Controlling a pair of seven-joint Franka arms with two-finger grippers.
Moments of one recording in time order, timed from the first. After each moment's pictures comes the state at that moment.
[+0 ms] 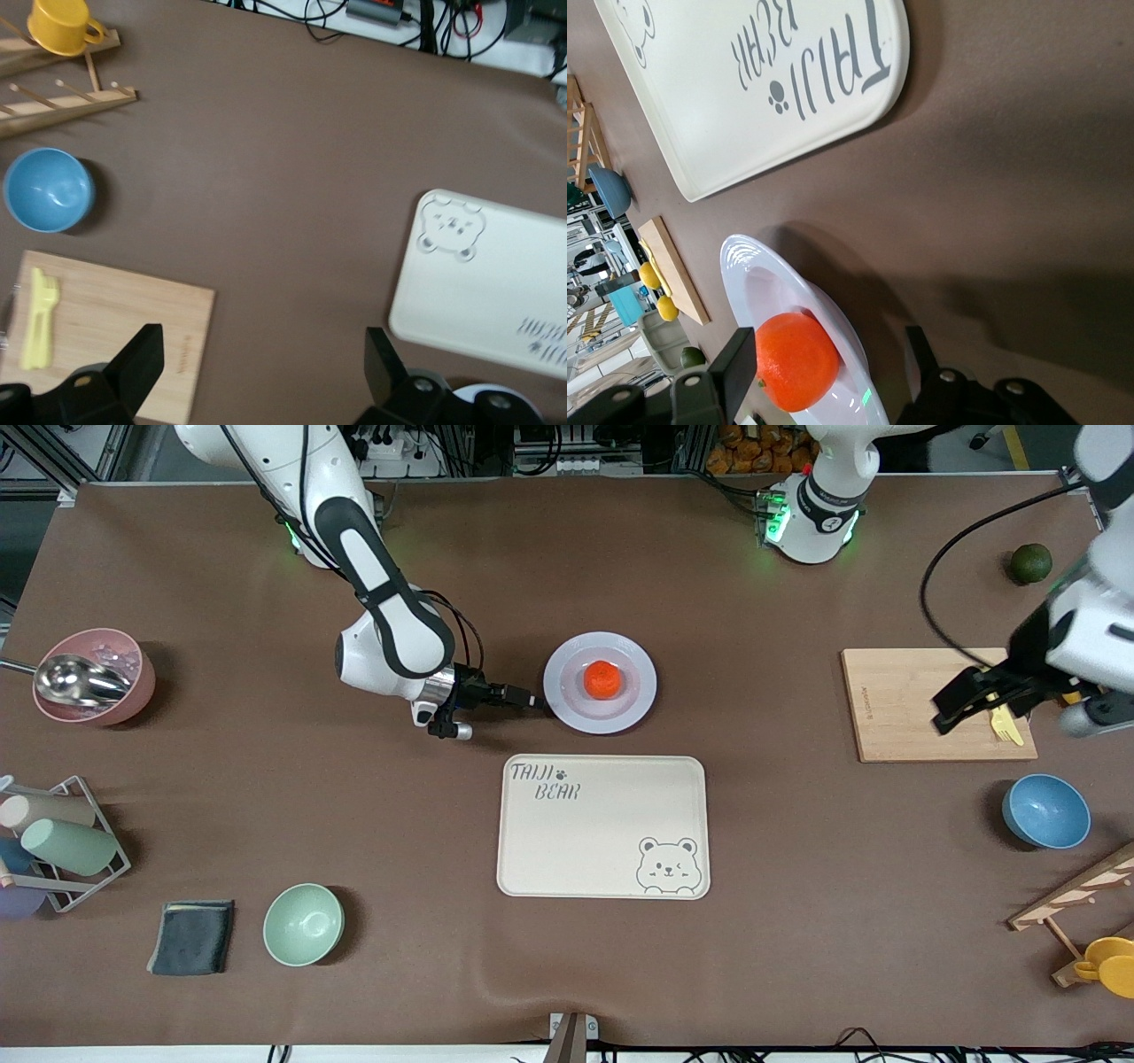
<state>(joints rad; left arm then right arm) 0.13 0.05 -0.23 -1.55 0.04 1.74 -0.28 0.60 0.46 0.03 -2.19 1.69 2.43 -0.56</state>
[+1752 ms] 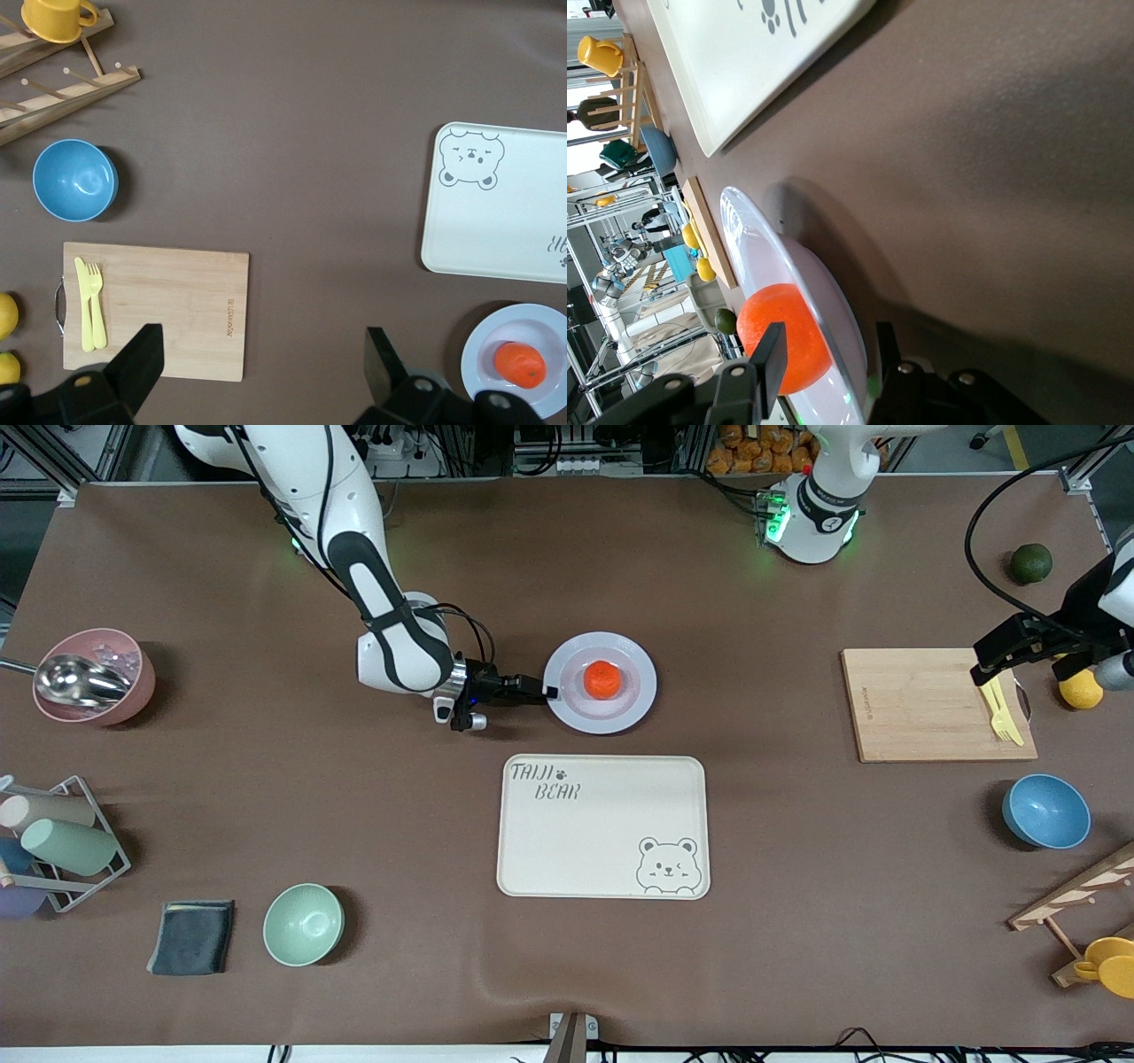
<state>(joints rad) 0.03 0.01 -0.08 -1.54 0.00 1.63 -0.12 0.62 0.55 0.03 -2.19 1.93 2.27 -0.85</state>
